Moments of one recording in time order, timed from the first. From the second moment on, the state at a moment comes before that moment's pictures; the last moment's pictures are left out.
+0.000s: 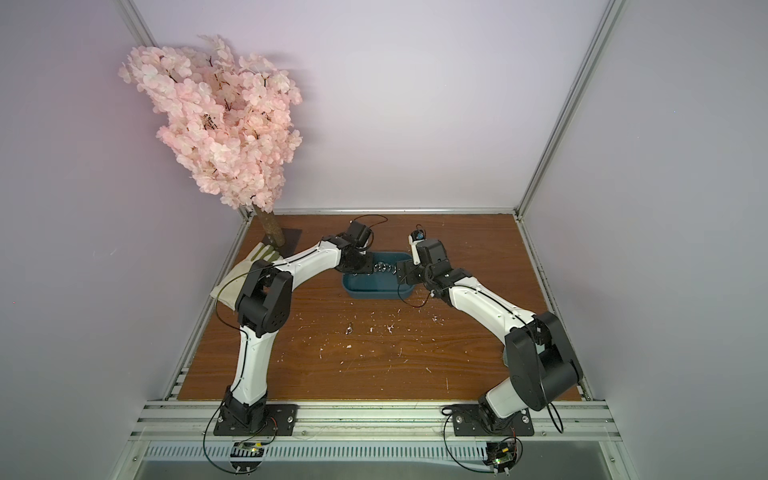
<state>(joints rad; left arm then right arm) -0.52 2.19 1.71 -0.60 0.01 -0.44 0.51 1.52 1.02 -0.18 0.07 0.23</state>
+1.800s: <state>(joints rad) -0.57 2.17 1.63 -0.60 -0.05 -0.32 0.51 1.51 1.01 -0.16 0.04 0.25</state>
